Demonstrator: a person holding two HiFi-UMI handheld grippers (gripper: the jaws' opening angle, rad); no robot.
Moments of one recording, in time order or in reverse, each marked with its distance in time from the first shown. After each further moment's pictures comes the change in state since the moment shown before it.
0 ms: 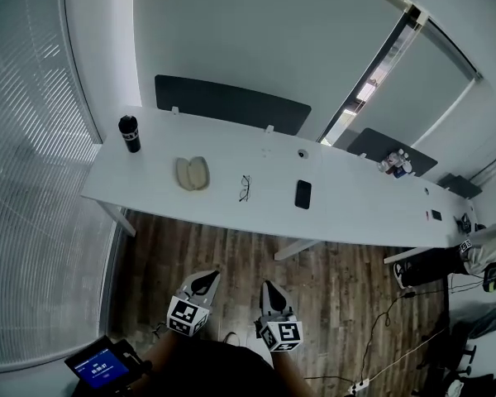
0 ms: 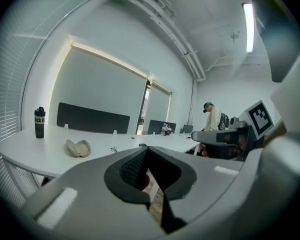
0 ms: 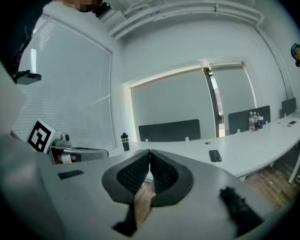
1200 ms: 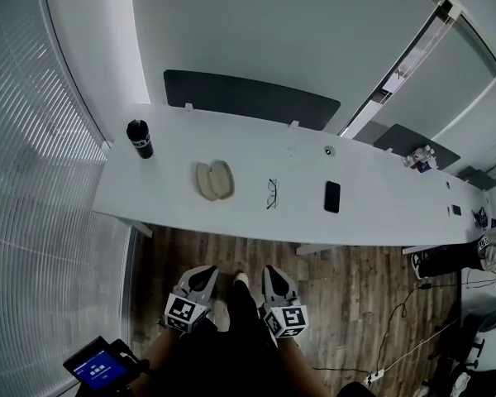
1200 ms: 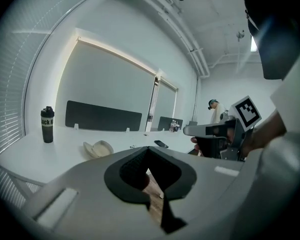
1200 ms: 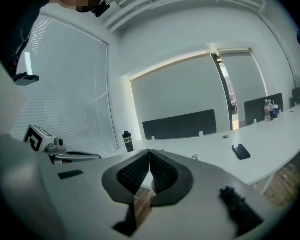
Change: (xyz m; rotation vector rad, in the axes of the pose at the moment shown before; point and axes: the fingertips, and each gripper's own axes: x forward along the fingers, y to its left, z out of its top) left arm -0.001 0.160 0.002 0.010 0.039 0.010; right arm 0.165 0.052 -0.001 0.035 0.035 0.038
